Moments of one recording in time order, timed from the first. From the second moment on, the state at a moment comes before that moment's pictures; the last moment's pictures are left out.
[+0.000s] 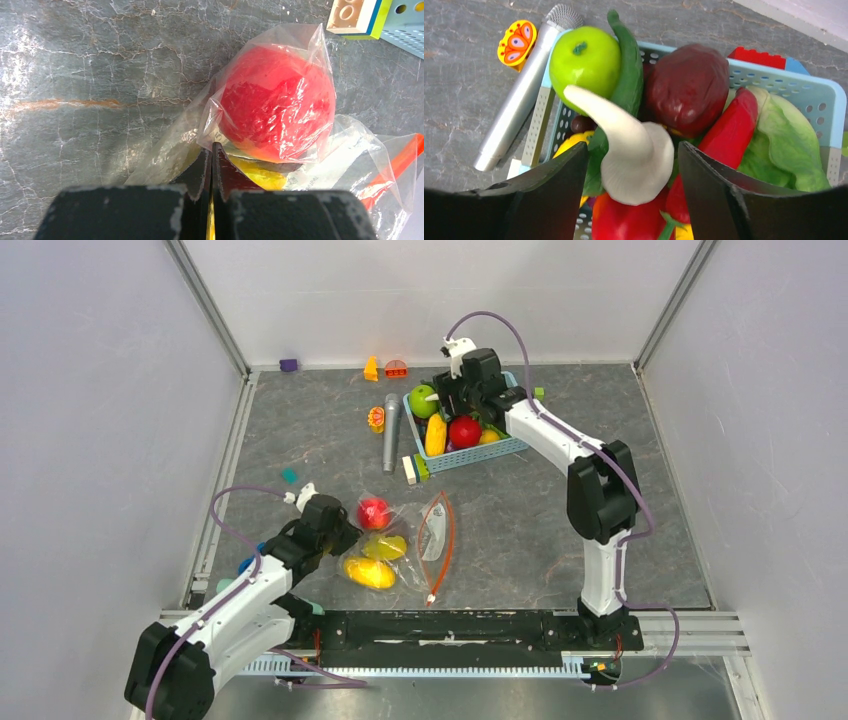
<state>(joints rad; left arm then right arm) -0.46 0.85 0.36 -0.34 -0.15 -1.02 0.50 2.03 1.71 -0.22 0.03 0.01</state>
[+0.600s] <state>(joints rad) -0.46 0.85 0.36 -0.35 -0.15 -1.02 0.52 1.41 1.19 -0.23 -0.13 0.04</state>
